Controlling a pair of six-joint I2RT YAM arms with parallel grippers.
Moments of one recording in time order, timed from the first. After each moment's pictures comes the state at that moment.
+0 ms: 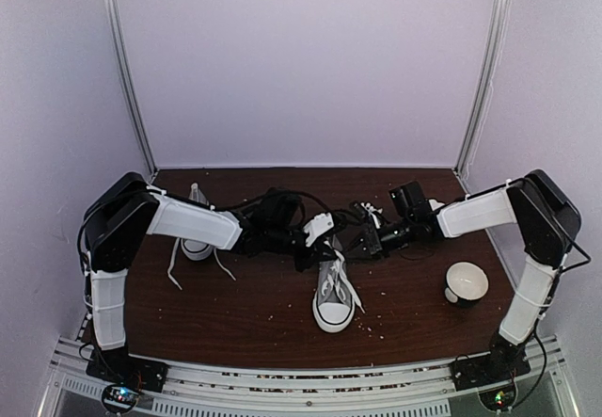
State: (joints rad) left arm -0.88 2.05 1.28 0.16 0.45 0.33; right arm 0.50 1.80 0.94 0.06 -0.92 0.40
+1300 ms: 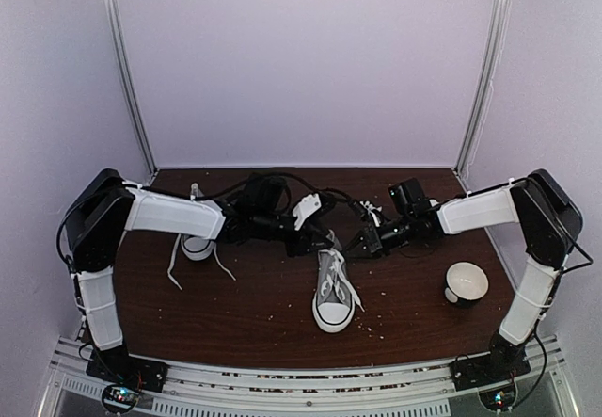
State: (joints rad) left arm -0.83 1.94 1.25 0.16 0.51 0.30; right arm 0.51 1.79 0.97 -0.01 -0.92 0.37
